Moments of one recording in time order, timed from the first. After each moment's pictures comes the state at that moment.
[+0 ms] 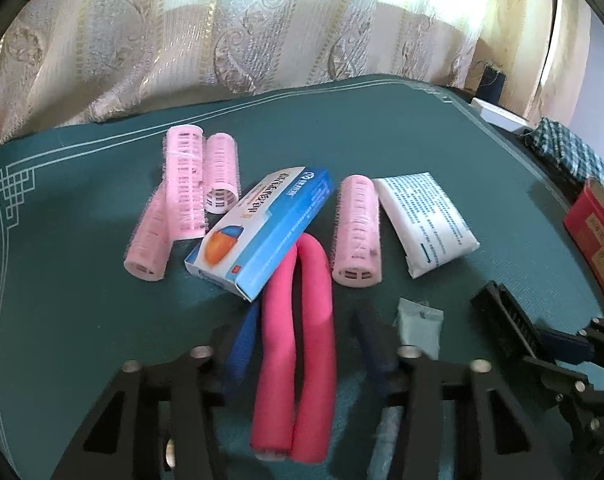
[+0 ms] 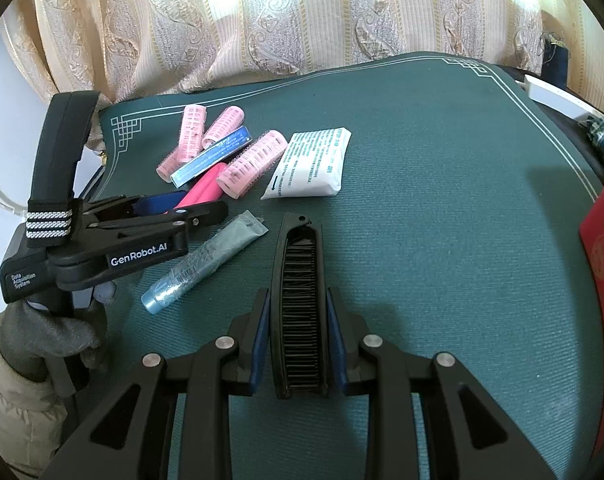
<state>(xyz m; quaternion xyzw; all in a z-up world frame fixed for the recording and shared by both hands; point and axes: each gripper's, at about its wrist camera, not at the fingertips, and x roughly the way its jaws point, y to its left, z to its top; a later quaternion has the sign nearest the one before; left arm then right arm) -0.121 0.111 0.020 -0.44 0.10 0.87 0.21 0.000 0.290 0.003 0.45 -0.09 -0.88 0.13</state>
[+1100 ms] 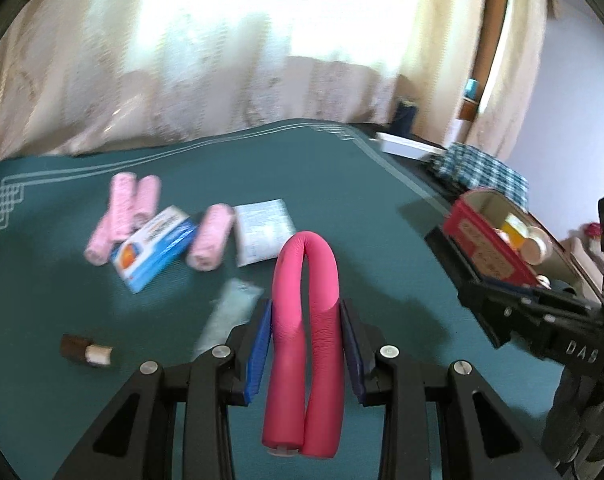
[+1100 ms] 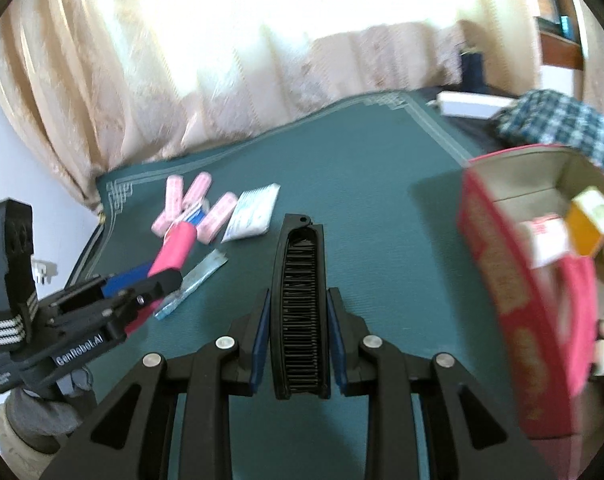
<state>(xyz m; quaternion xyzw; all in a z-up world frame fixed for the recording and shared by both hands) -0.016 0.159 0.080 -0.39 0.06 0.87 0.30 0.069 0.372 0.051 0.37 -0.16 -0.91 0.07</state>
